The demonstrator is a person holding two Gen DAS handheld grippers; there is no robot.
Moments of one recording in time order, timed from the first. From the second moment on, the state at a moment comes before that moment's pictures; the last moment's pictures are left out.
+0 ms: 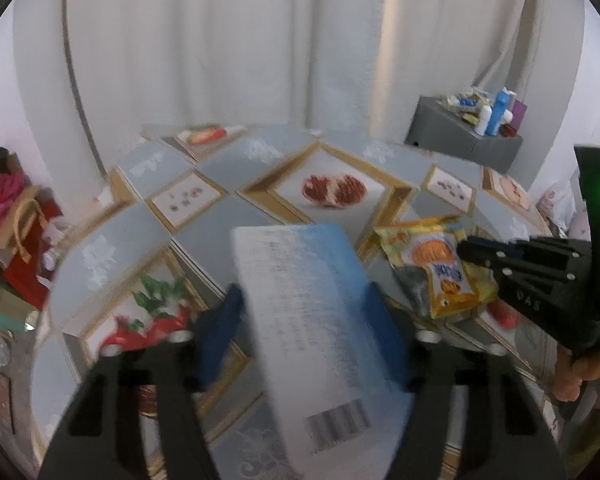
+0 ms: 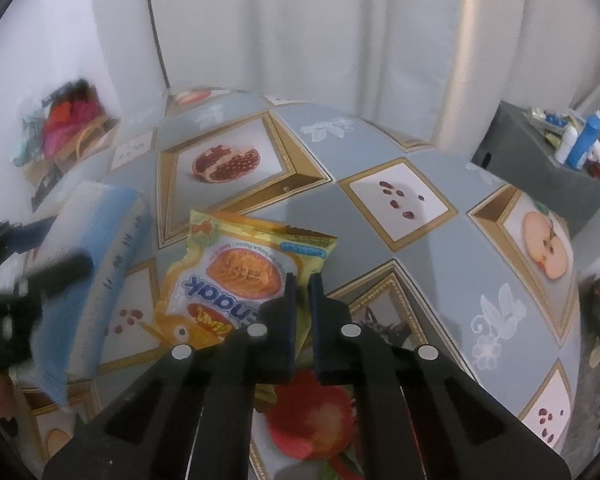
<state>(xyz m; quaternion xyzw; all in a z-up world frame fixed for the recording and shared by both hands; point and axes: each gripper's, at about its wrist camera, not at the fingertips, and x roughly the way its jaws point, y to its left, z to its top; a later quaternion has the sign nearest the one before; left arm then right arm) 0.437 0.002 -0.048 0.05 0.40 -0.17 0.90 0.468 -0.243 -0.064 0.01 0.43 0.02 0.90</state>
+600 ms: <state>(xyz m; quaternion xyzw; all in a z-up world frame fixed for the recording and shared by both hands) 0.429 -0.009 -0.056 0.04 0.45 -0.18 0.87 0.439 -0.267 -0.050 0.02 0.41 0.01 0.91</state>
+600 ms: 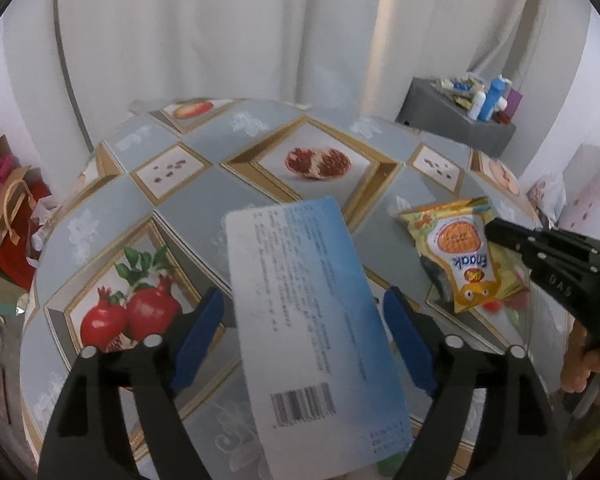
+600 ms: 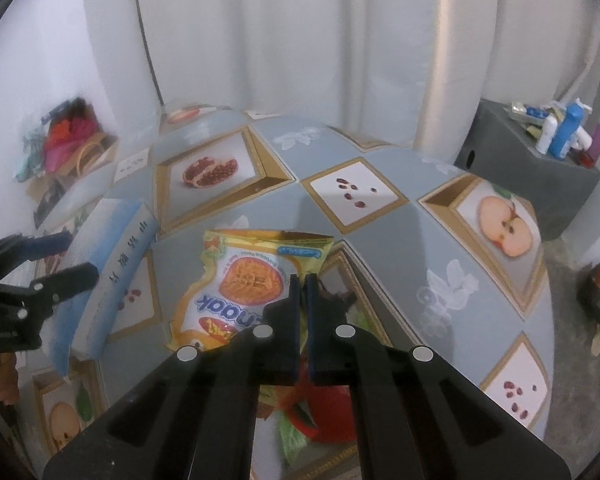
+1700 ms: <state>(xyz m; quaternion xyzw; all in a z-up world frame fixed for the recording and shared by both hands) 0.325 -0.027 -0.001 0.06 0.41 -0.20 0.89 0.317 -0.291 0.017 0.07 0.35 -0.02 0.93</state>
